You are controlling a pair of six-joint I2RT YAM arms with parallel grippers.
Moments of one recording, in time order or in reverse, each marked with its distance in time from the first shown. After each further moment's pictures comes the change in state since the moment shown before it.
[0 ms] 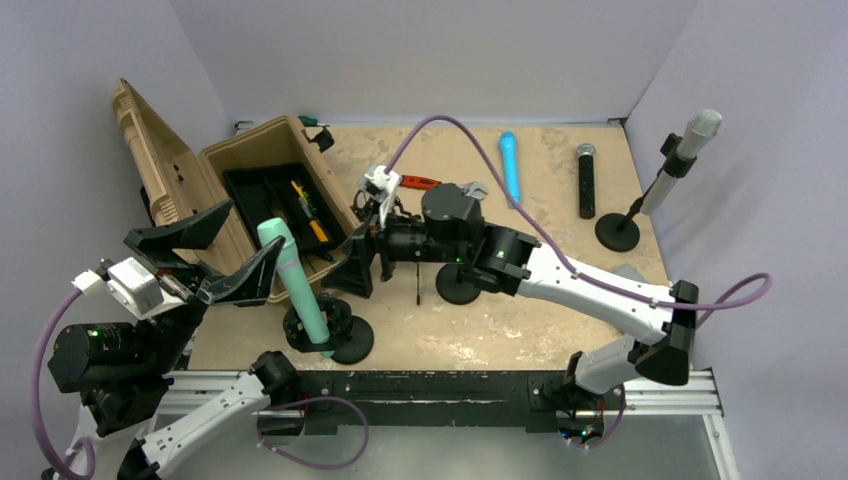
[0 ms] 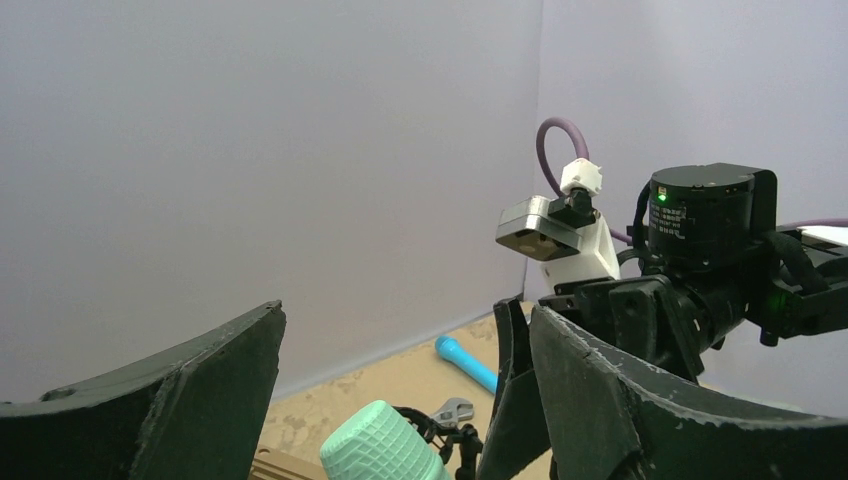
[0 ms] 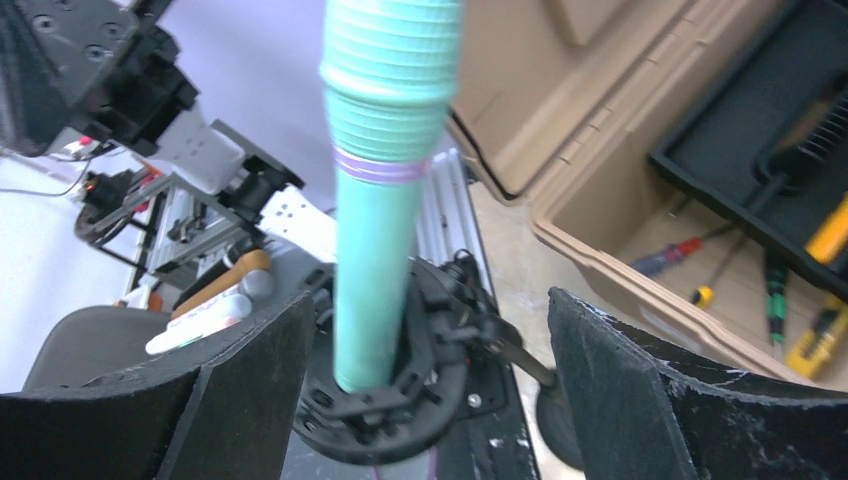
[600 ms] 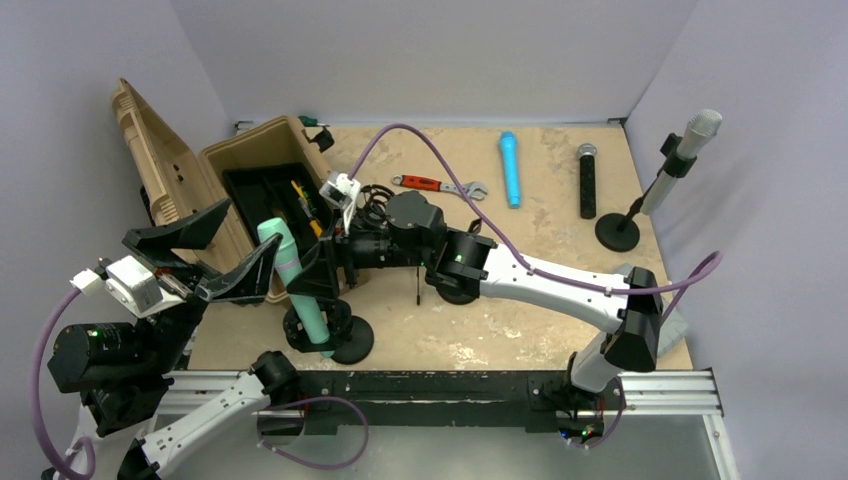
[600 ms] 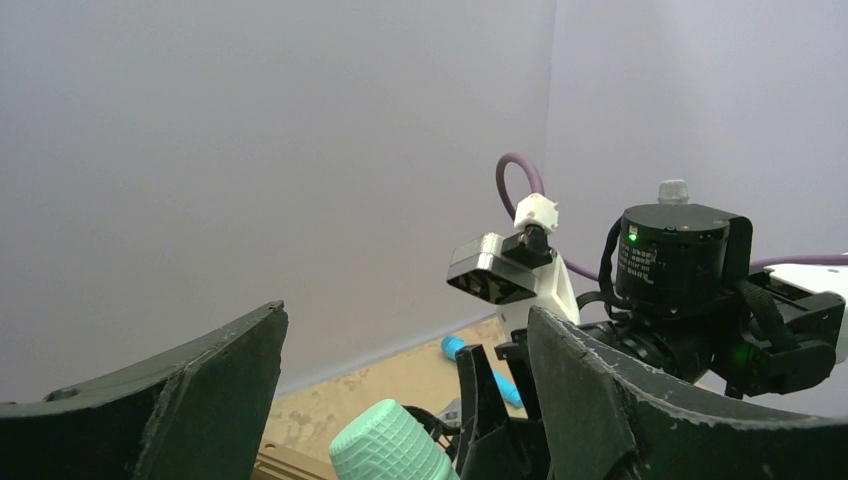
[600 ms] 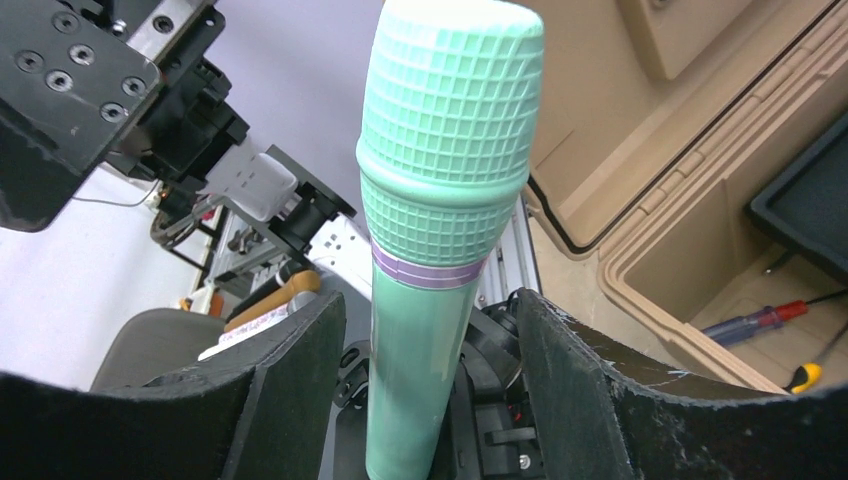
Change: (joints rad) left arm 0.000 0.000 0.000 0.000 -0.024 0.000; right arm 0.053 0.156 0.058 0.178 -0.058 0.098
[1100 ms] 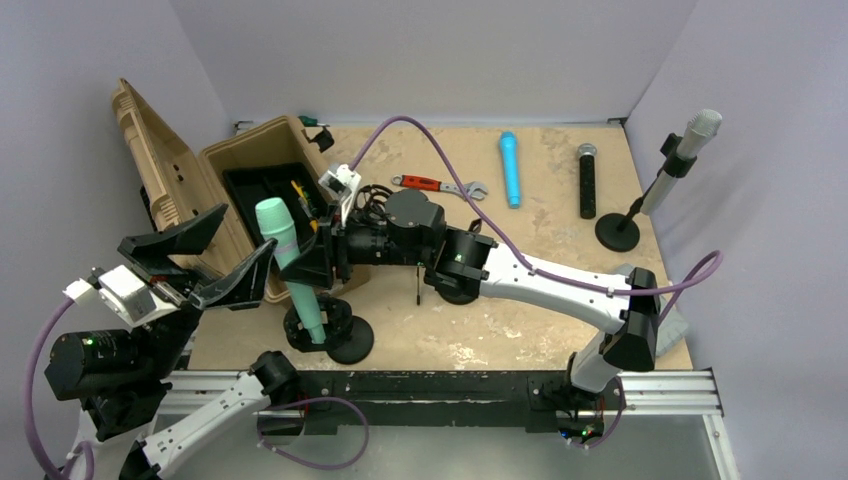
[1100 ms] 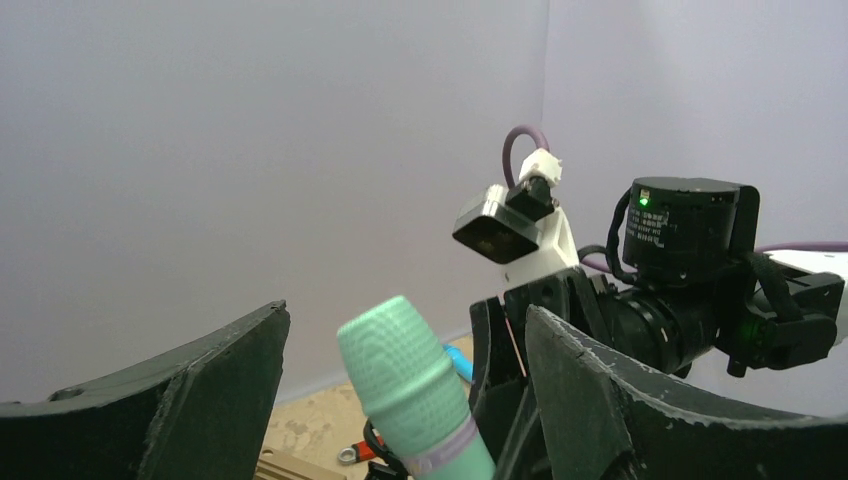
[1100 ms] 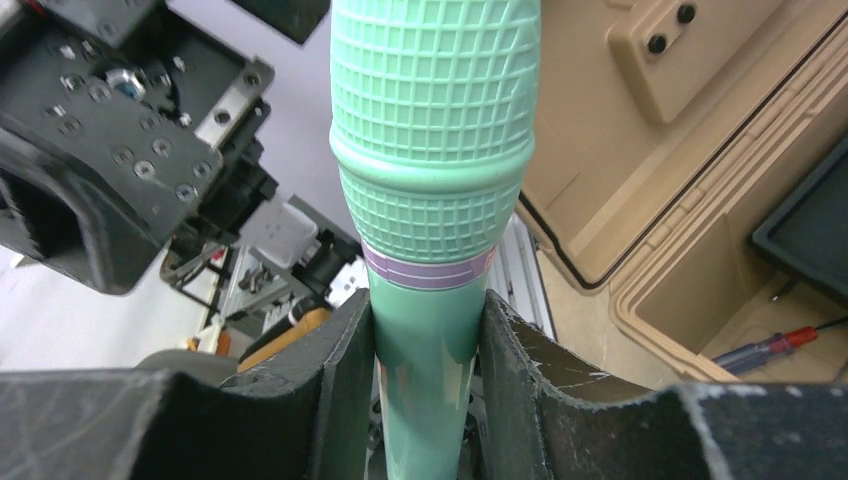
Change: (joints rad) left arm 0.000 -0.031 -0.018 0.010 0.008 -0.002; right arm 0.015 0.005 0.055 -0.002 0.066 0.037
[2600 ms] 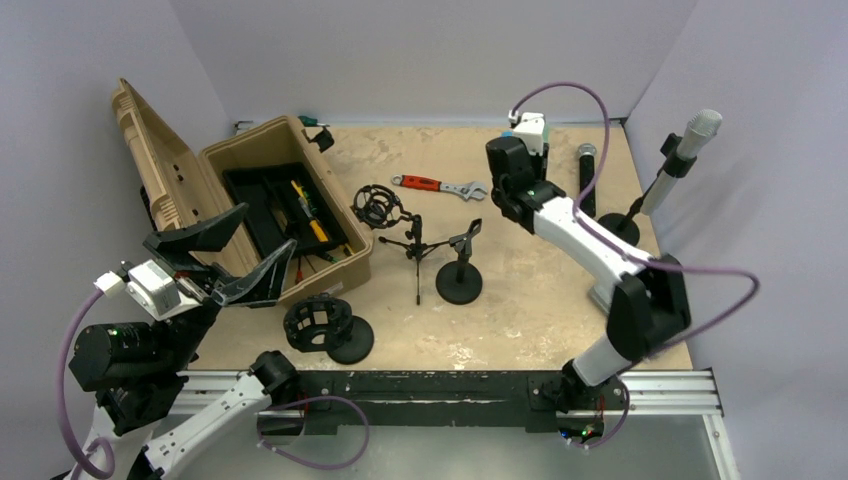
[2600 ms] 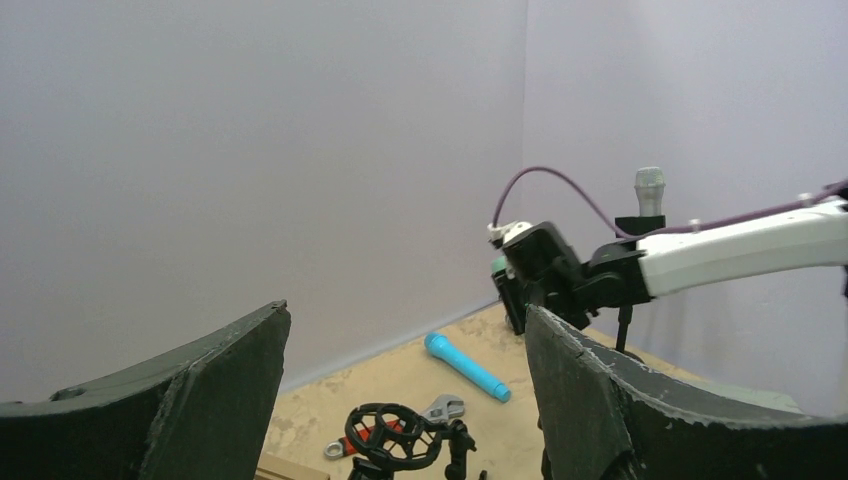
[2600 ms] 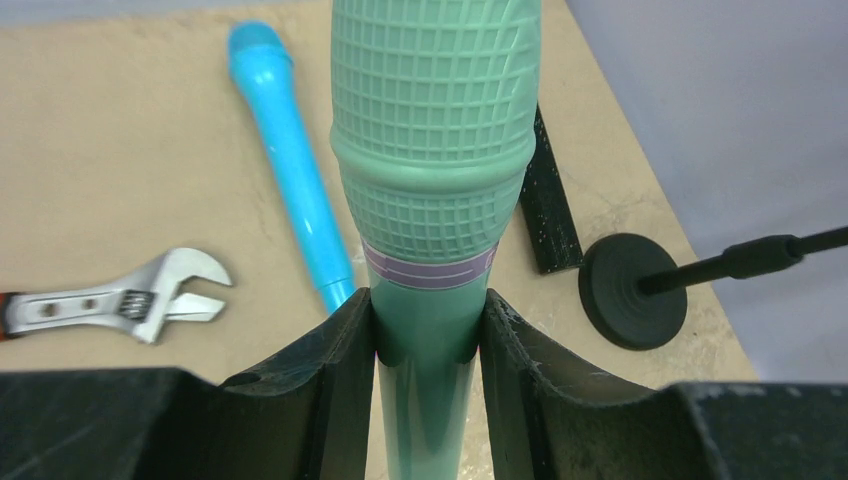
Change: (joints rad) left arm 0.052 0.007 -0.060 0.040 0.089 -0.032; right arm -0.735 0.006 -0.290 -0.304 1.215 -0.383
